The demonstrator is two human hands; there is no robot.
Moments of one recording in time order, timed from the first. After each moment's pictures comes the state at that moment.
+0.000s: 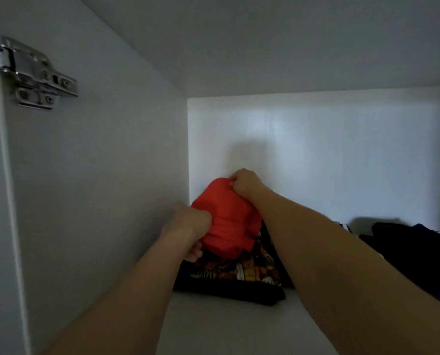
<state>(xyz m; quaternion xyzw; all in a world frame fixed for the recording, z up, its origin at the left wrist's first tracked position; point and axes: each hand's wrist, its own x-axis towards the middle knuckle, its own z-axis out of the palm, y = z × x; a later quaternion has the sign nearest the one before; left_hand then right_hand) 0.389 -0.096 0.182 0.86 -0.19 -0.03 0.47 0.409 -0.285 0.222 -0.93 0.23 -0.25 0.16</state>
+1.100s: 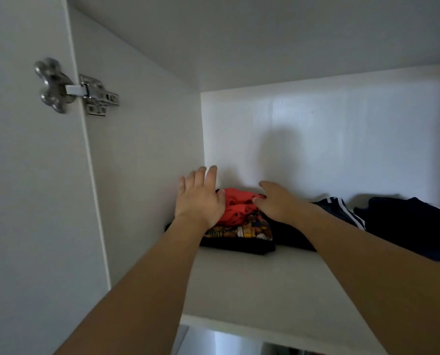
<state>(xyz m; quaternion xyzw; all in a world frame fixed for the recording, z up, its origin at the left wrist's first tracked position) 0.347 -0.067 0.165 0.87 -0.34 0.32 0.17 0.251 -0.228 0.174 -0.95 0.16 -0.21 0.18</state>
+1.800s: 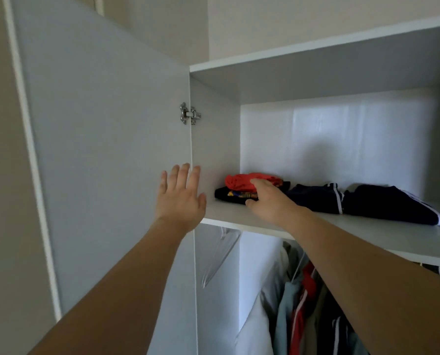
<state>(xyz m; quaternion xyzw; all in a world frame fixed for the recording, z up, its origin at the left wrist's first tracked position) 0.086 0.181 0.146 0.87 -0.25 0.40 0.10 0.007 -0.011 0.165 -0.95 0.06 -0.24 0.17</state>
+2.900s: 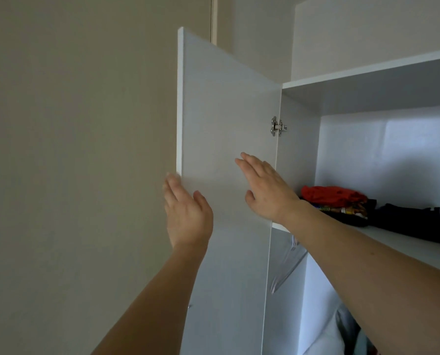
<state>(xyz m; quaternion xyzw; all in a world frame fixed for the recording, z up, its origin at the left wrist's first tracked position) 0.022 0.345 0.138 0.77 0.00 0.46 0.43 0.033 0.177 0.198 -0.90 -0.22 -0.37 -0.01</state>
